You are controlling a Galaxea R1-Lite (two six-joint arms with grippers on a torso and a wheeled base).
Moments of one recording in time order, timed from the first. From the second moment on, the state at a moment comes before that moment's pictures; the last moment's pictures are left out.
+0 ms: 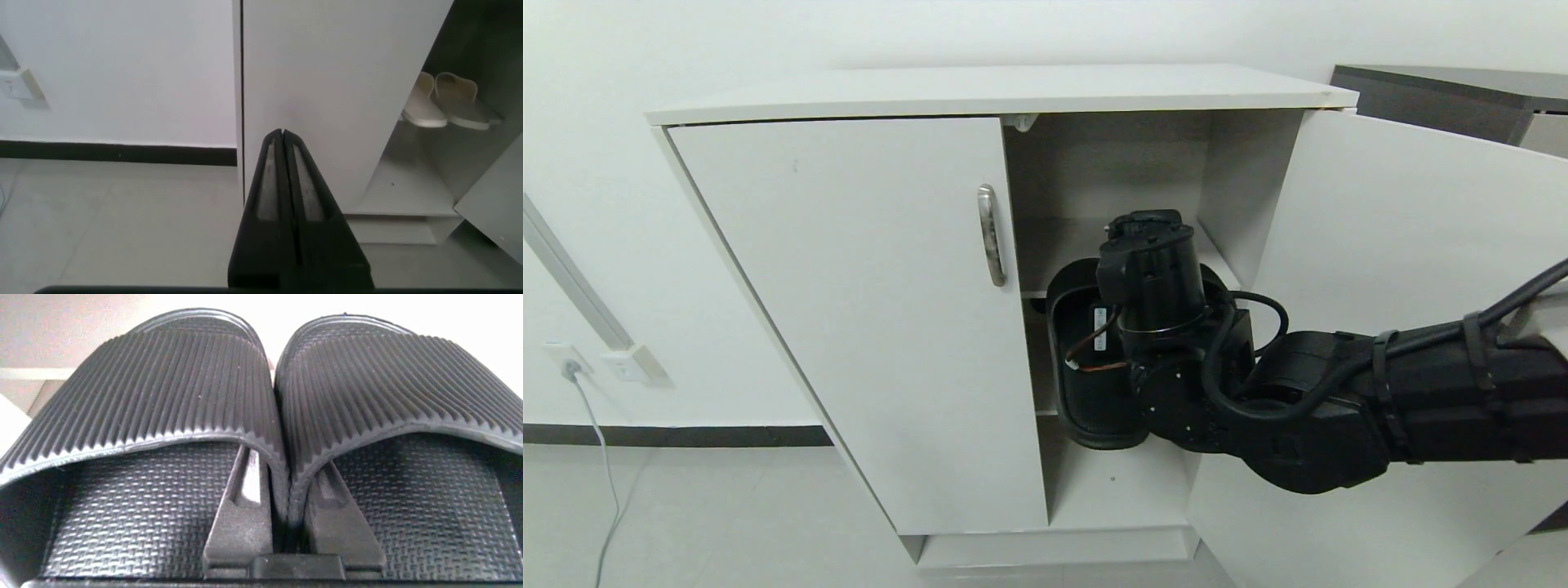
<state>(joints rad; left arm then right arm) 0.00 0.00 0.00 0.00 0.08 -0.03 0.91 2.00 -1.41 -0.36 -0.87 0.22</state>
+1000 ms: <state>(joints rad) 0.00 0.00 0.00 0.00 0.08 -0.03 0.88 2.01 -1.42 -0.40 -0.86 0.16</state>
